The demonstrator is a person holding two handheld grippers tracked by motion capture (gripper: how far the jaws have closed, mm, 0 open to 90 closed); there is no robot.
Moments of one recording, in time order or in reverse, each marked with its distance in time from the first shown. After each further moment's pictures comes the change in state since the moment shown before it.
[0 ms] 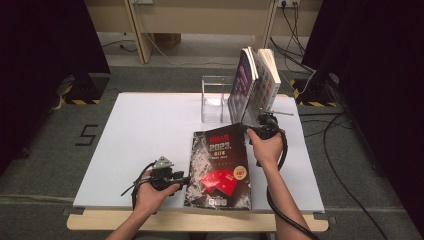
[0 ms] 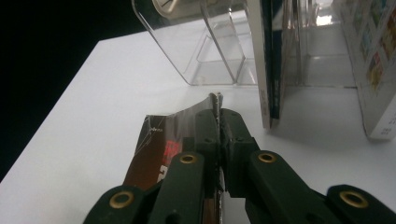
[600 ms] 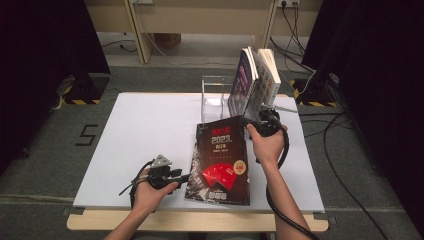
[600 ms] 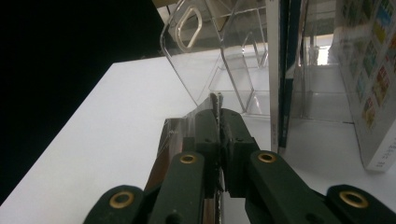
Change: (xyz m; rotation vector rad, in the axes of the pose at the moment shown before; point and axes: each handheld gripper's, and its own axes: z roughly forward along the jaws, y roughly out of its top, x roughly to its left) left arm 0.003 0.003 -0.005 -0.014 0.015 0.007; right arm 0.018 0.011 -0.018 -0.094 0.007 -0.045
